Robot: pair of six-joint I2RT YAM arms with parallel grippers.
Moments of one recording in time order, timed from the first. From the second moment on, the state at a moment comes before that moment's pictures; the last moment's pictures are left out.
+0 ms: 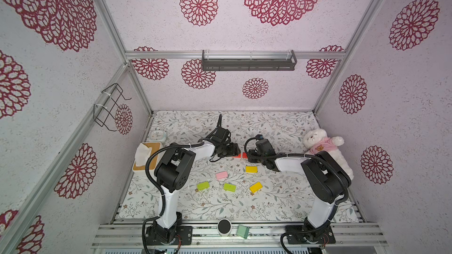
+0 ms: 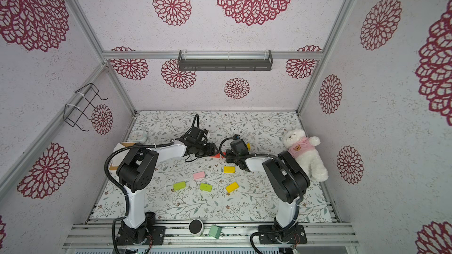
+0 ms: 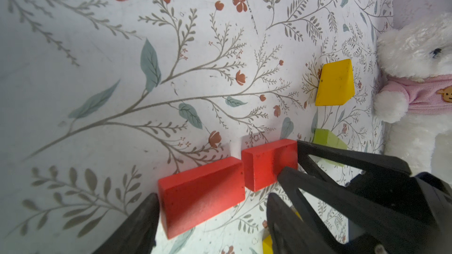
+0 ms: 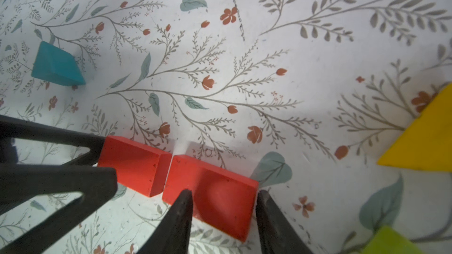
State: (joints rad) left arm -0.53 2.06 1.31 -0.20 0.31 -0.56; right arm 0.57 1.82 0.90 0.13 0.02 0.50
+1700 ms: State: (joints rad) left arm -0.50 2.06 1.30 -0.17 0.31 -0.58; right arm 0.59 1.86 0.97 0.11 0.03 0.48
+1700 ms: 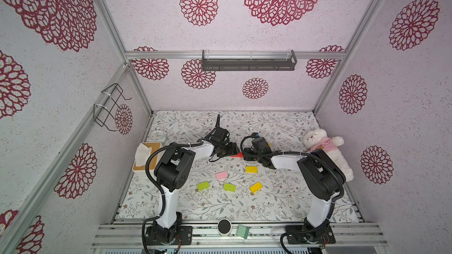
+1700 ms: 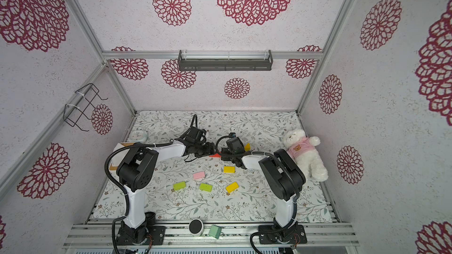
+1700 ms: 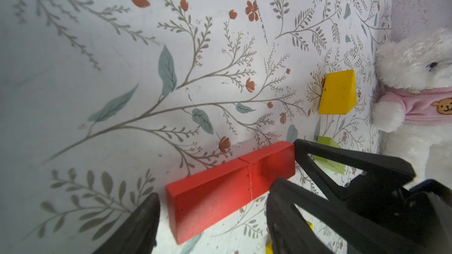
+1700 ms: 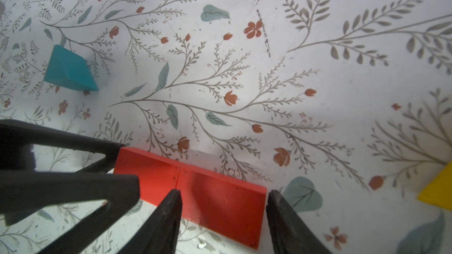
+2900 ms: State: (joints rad) left arm -0.36 2.10 1.63 -0.71 -0.04 -0.43; right arm 0.56 1.58 0.89 0.04 0.06 0.47
